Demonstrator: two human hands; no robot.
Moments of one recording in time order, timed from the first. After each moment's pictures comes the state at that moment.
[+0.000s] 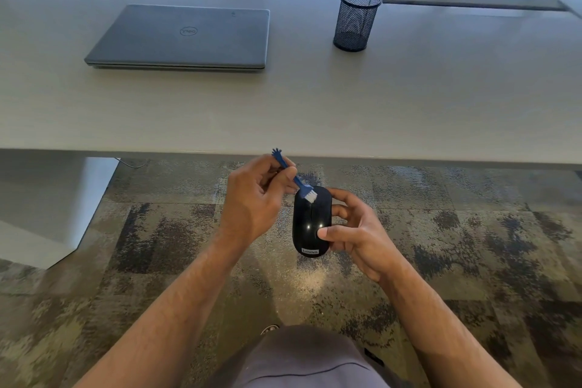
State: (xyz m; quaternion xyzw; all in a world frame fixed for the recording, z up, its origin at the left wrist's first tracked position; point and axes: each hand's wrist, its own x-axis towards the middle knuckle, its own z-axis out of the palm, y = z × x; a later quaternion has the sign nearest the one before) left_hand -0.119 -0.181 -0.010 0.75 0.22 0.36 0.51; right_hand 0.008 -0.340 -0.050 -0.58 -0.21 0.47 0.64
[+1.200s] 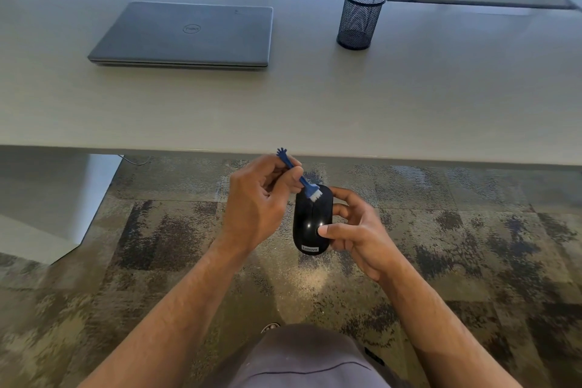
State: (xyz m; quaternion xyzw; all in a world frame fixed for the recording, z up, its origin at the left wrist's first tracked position) left_hand -0.124 -0.188 -0.005 0.75 0.20 0.37 0.50; right_hand 0.007 -0.337 -0.047 -0.57 -0.19 0.48 0.64
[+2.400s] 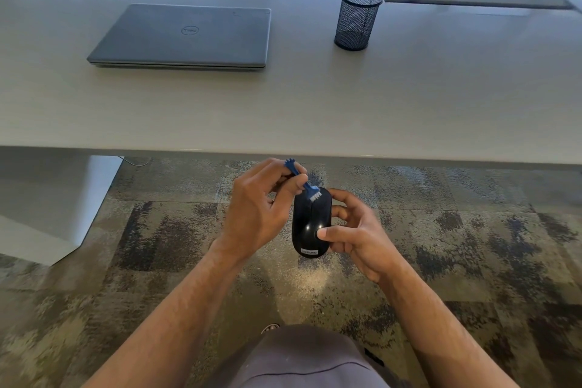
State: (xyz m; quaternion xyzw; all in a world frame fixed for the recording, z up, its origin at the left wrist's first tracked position) left_hand -0.125 -0.194 -0.006 0.81 0.14 0.40 0.41; right_hand 0.008 -0.343 -0.051 -0.57 -0.20 0.48 0.63
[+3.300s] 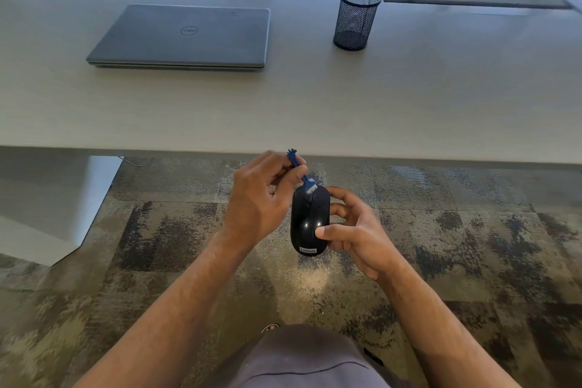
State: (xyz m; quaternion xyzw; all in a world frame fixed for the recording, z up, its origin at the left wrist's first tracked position) left_hand -0.117 -0.192 0.003 0.81 0.17 0.38 0.41; right_hand 0.011 -0.342 -0.049 -0.56 -0.22 0.49 0.63
